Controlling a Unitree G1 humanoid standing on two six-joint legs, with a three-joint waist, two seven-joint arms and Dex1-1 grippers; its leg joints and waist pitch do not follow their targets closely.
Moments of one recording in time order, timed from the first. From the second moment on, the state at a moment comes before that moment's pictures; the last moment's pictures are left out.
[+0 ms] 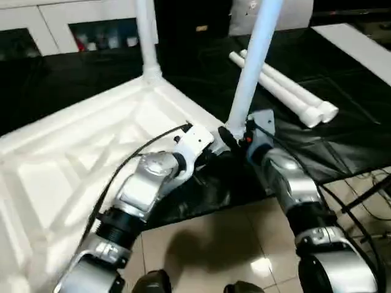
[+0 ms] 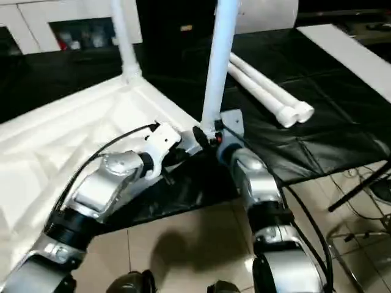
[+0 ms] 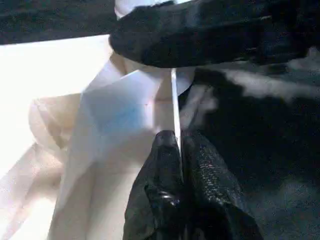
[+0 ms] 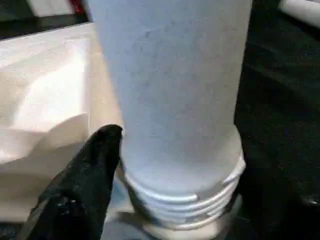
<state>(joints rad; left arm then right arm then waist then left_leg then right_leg) -0.59 0.15 -0.27 0.29 0.08 0.49 -0.63 -0.61 -0.11 -0.05 0.67 0.15 0.12 0.45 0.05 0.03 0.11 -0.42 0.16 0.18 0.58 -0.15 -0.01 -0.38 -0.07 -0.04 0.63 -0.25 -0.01</state>
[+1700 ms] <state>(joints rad) -0.63 0.47 -0.41 0.37 0.04 0.08 -1.25 -0.47 -0.47 0.14 0.41 0.19 0.01 1.21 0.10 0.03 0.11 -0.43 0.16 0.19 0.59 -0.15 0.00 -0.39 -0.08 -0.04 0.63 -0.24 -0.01</state>
